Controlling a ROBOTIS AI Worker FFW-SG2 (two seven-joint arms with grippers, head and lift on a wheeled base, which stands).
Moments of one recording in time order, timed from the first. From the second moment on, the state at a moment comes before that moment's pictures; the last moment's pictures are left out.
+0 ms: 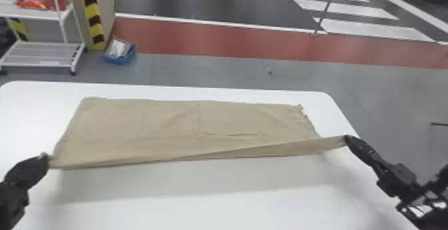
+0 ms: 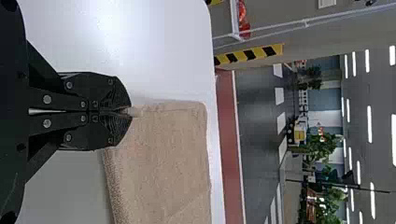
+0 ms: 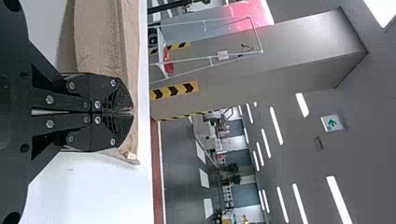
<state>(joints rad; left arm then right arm) 0.41 0.28 0.11 -2.11 0.22 0.56 -0.04 -0.03 -0.44 -0.55 -0.96 -0.48 -0.16 1.16</state>
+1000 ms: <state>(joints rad) 0.24 0.25 0.05 -2.29 0.20 0.99 0.08 -0.21 -0.45 -0.58 -1.00 -0.39 0.05 1.08</state>
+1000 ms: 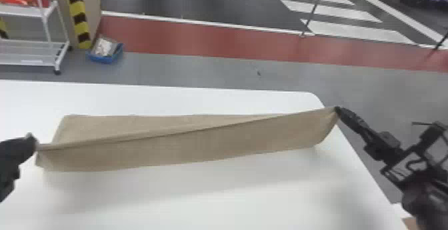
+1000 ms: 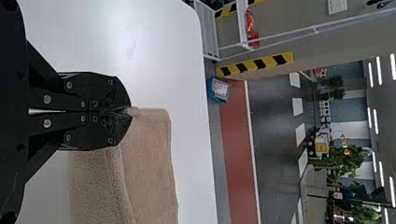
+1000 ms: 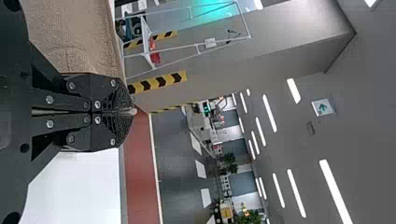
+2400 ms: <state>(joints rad) -0.25 0.21 -0.15 -1.69 0.16 0.93 0.12 -0.43 -0.45 -0.45 -0.67 -0.30 -0.12 0.82</state>
